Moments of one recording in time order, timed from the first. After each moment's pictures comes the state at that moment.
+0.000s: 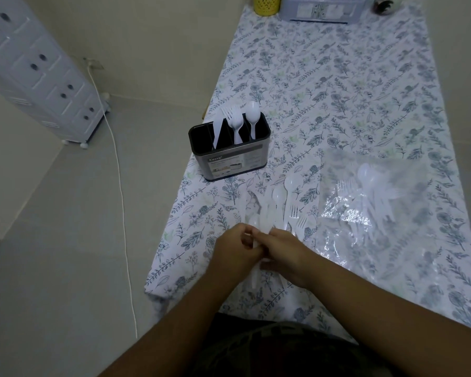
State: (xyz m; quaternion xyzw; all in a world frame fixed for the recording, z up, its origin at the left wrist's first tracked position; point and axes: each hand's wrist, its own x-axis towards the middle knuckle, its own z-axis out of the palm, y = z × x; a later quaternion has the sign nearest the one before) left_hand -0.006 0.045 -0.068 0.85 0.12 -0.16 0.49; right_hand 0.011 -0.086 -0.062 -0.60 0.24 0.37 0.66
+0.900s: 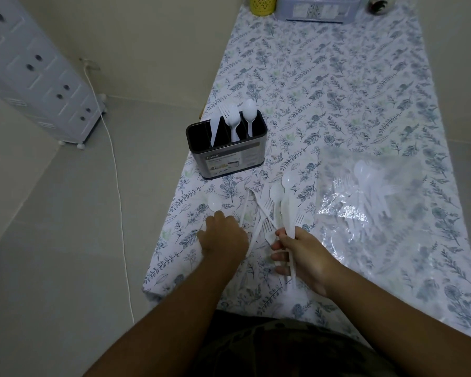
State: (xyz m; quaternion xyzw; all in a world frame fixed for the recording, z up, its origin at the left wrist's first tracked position) left_hand 0.023 0.047 -0.096 0.98 0.10 -0.15 0.07; right_hand -0.008 -0.123 -0.061 -0.58 0.28 0.31 0.70
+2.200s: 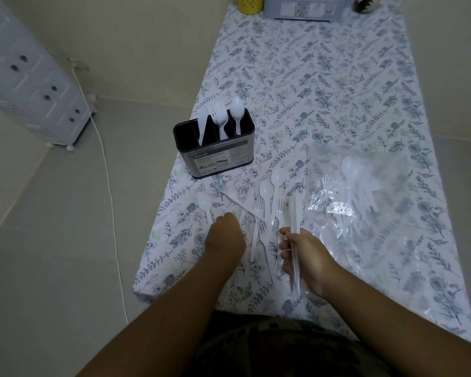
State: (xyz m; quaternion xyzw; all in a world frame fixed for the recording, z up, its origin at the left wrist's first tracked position) left_hand 0.024 0.029 -0.101 0.96 0.09 -0.20 0.19; right_hand -0.015 -0.143 -0.073 -0.56 0.36 0.26 0.70
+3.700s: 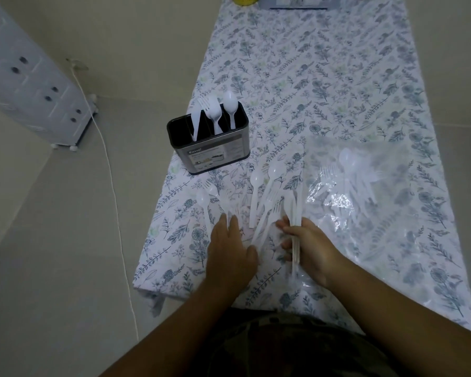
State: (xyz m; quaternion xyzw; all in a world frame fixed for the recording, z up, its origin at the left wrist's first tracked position) left_hand -0.034 0.018 -0.093 0.95 0.05 -0.16 0.26; right_hand -0.012 -0.158 -0.076 -0.55 0.32 0.26 0.72
